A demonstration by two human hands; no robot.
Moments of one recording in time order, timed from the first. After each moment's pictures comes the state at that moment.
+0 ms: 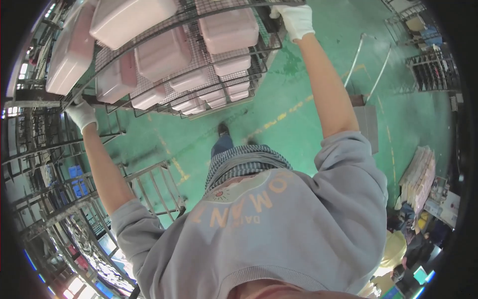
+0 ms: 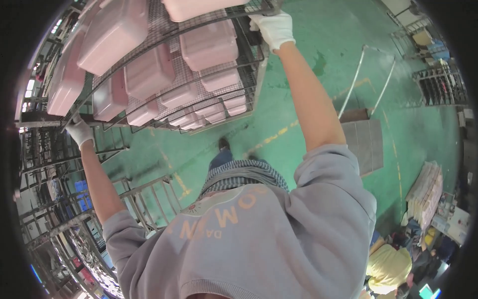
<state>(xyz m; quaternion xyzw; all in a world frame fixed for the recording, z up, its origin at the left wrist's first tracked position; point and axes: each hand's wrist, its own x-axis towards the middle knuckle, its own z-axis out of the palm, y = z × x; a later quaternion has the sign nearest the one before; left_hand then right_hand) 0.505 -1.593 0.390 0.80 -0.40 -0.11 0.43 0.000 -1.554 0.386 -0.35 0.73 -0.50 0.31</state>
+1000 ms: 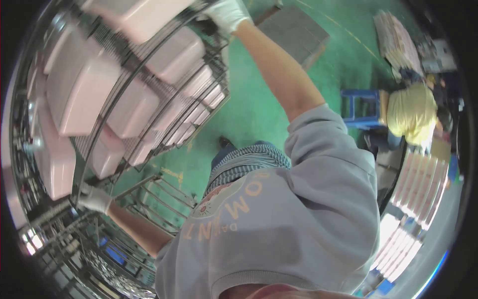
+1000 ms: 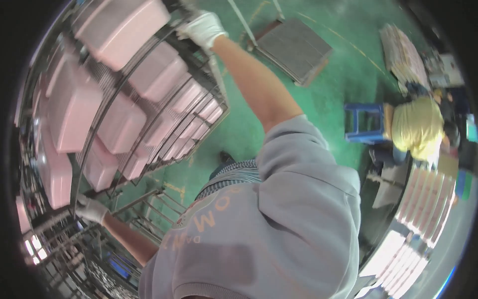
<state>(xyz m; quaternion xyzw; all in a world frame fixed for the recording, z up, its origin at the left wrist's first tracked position) 0.560 -1.728 0.336 0.81 -0.42 -0.07 0.40 0.031 -1.792 0.325 -0.58 0.76 -0.18 0.21</state>
